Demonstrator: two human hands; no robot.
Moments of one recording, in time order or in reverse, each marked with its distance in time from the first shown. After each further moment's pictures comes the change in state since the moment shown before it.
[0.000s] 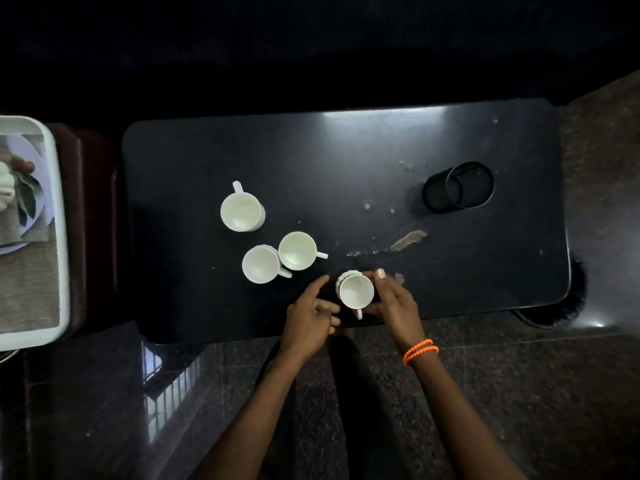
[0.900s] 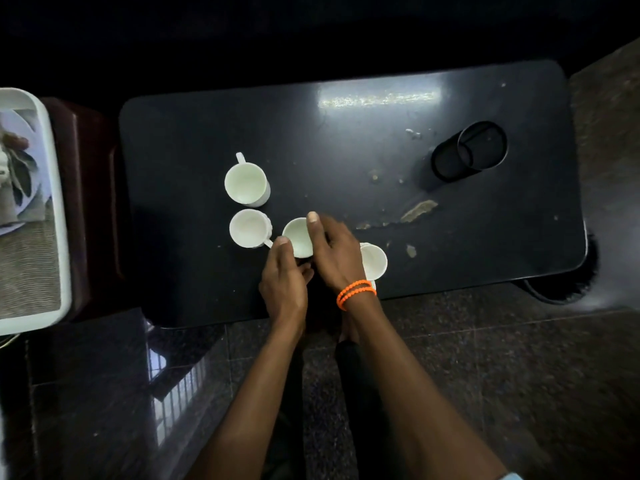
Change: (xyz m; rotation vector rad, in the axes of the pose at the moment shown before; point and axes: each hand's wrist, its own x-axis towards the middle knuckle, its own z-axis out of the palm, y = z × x) left_hand -0.010 0.018 -0.033 -0.534 0.365 0.002; right_hand 0.003 -0.044 0.116 -0.256 0.024 -0.301
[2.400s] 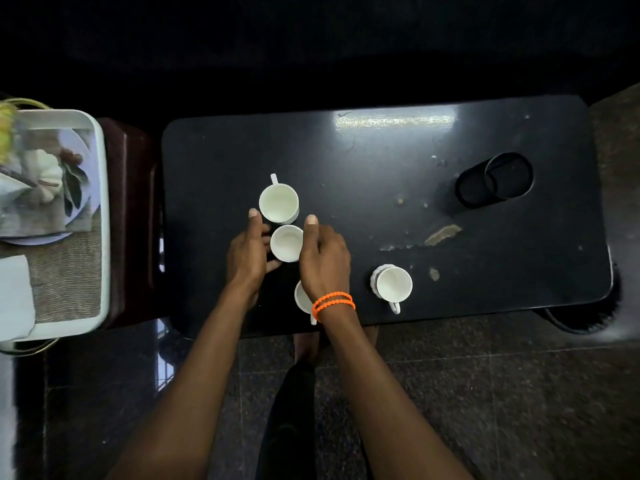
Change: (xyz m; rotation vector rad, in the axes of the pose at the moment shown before) left_hand 0.076 0.083 -0.062 0.239 -0.096 0.043; right_hand -0.006 -0.064 0.053 0.065 0.126 0.109
